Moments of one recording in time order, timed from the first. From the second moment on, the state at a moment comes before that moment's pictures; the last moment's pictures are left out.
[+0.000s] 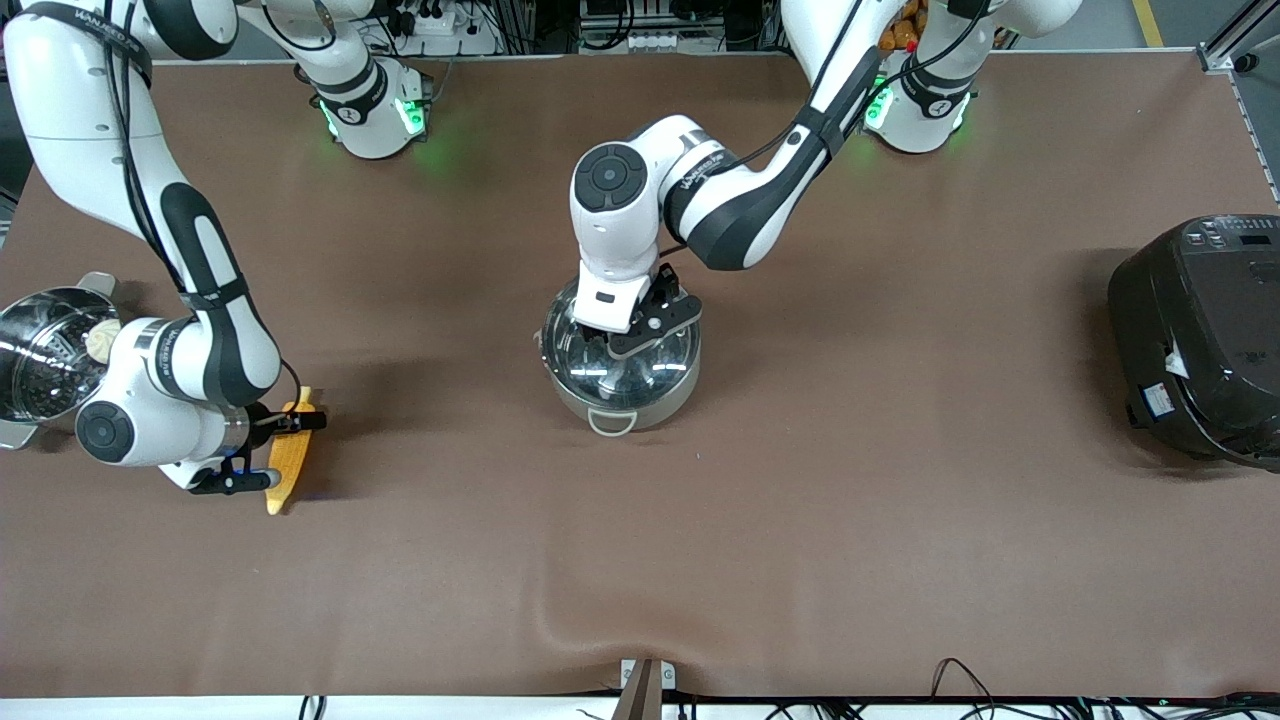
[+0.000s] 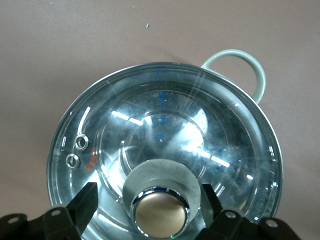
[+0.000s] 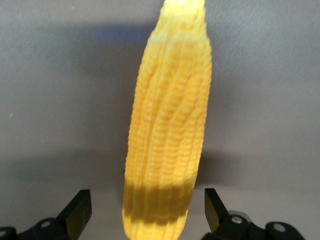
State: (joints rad) left arm -0.83 0.69 -0.03 -1.27 0.02 1.96 -1.35; right arm -0.09 0.70 0.00 -1.65 0.03 2.09 -0.17
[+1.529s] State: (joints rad) left arm -0.84 0.67 -0.03 -1.25 0.02 1.98 -1.36; right arm 0.12 0.62 0.03 -1.33 -0.02 1.63 -0.49
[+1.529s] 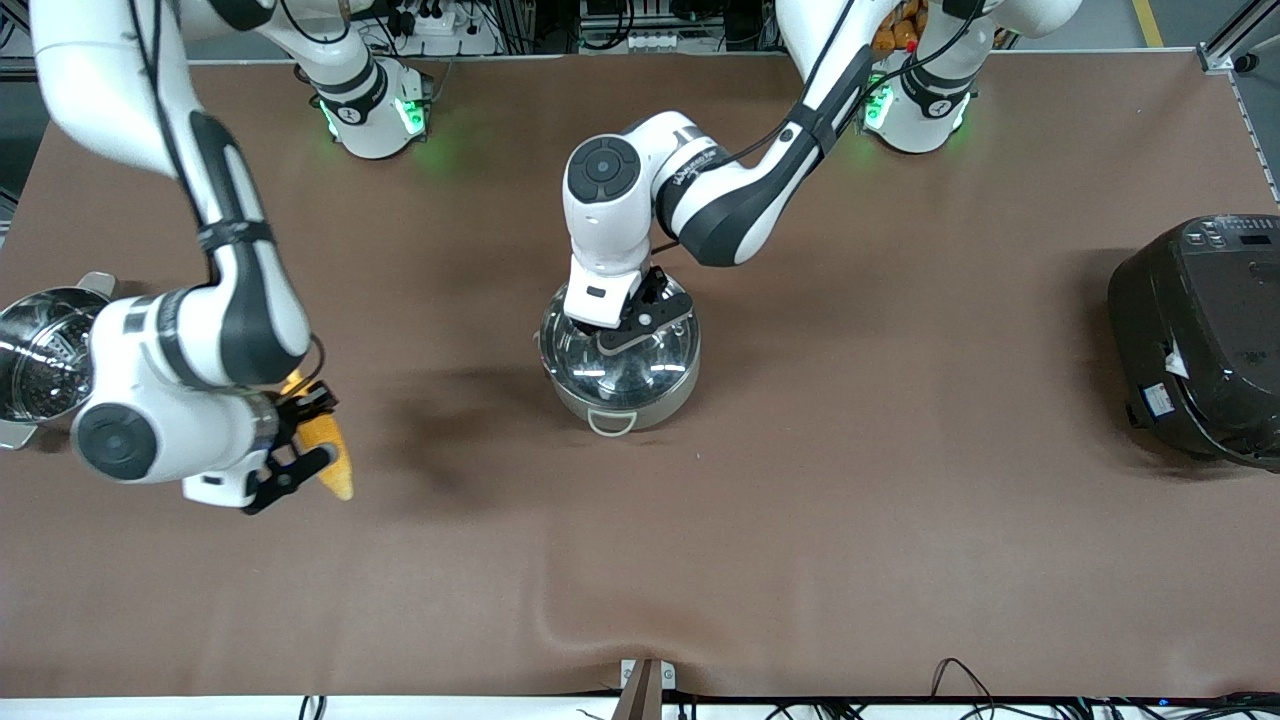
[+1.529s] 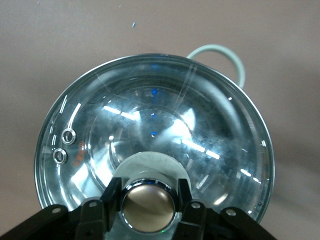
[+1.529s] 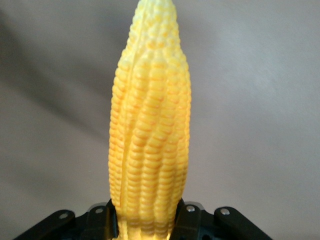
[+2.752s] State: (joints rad) left arm -0.46 0.16 -0.01 -1.60 -0.04 1.77 -1.04; right arm 0.40 0.60 0.11 -1.32 0.03 1.63 -0.26
